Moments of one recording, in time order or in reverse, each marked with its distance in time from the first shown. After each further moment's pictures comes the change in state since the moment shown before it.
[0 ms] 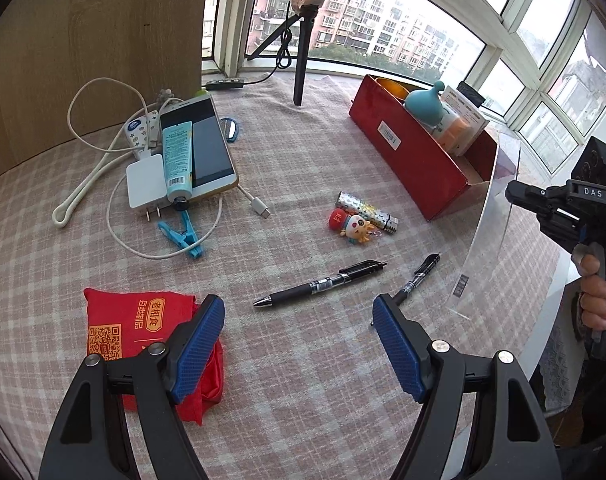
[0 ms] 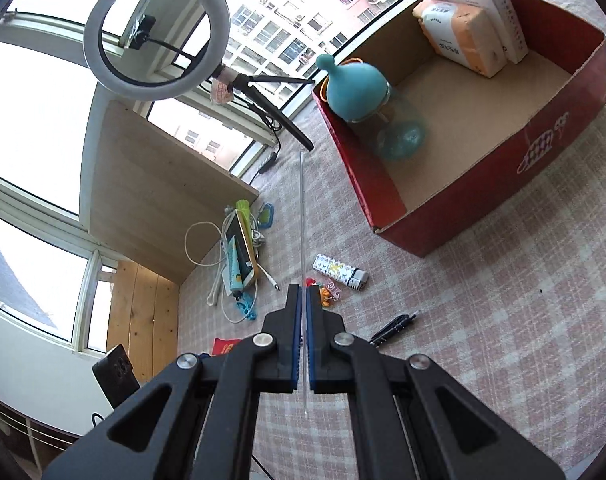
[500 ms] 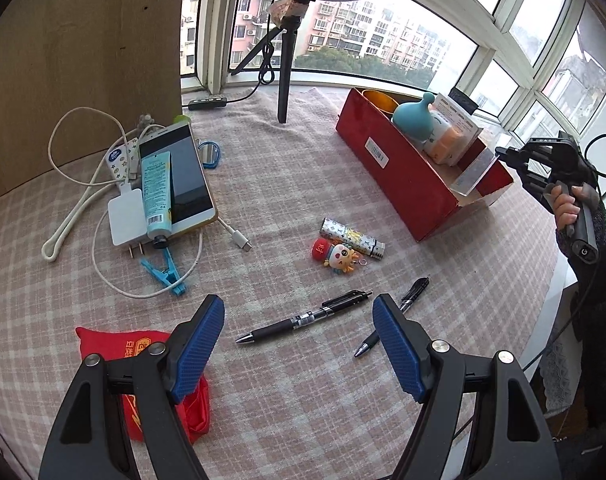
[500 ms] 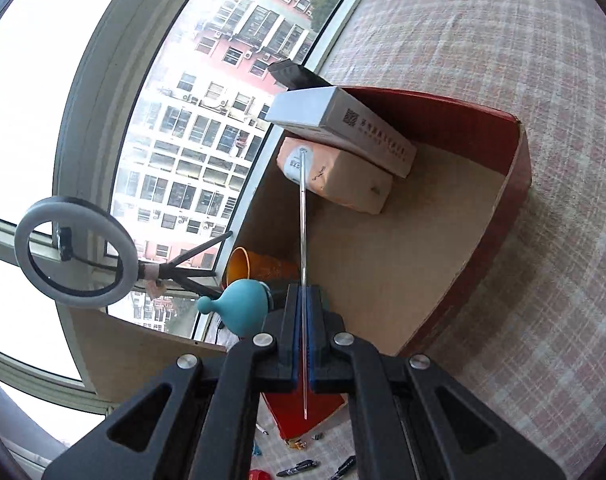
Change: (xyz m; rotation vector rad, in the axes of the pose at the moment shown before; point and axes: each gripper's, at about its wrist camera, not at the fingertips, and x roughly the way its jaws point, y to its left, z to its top) left arm 0.007 -0.009 0.026 0.004 -0.011 -0.006; right arm -0.032 -0.122 0.124 0.405 -0.267 -0.098
